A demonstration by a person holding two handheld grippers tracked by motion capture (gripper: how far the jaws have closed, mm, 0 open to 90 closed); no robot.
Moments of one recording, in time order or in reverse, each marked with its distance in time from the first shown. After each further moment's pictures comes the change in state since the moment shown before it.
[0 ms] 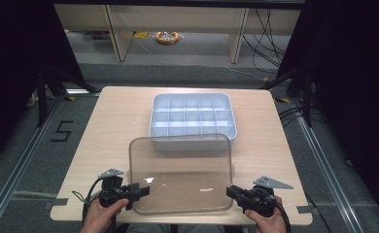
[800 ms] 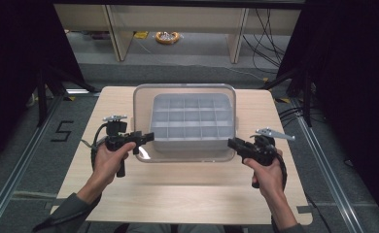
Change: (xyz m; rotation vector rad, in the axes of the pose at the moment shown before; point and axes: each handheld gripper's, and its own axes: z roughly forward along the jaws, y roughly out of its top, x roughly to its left) left arm -0.012 0.148 0.011 -0.158 0.072 0.018; right arm -0.019 0.128 0.018 -0.153 -0.060 -0.008
